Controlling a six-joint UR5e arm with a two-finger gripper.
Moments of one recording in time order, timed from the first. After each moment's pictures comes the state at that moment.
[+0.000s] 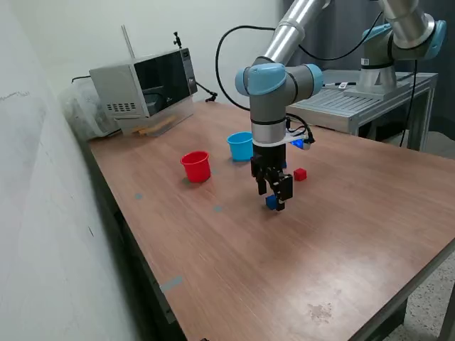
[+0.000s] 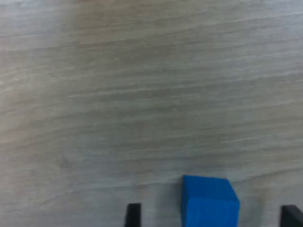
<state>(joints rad) 0.12 -0.64 1.22 -2.22 -1.62 3.40</state>
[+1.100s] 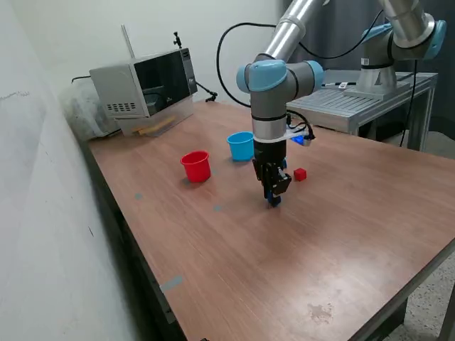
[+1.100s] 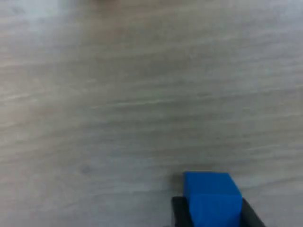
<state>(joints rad) 0.12 -0.68 1.27 -2.23 -1.63 3.40</state>
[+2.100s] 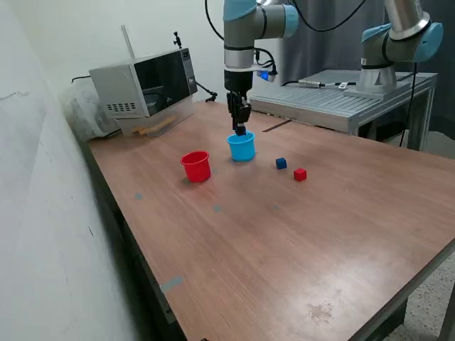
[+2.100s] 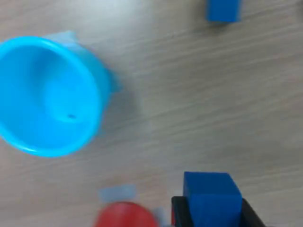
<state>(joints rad) -0.11 -1.01 1.51 -2.21 -1.71 3.32</state>
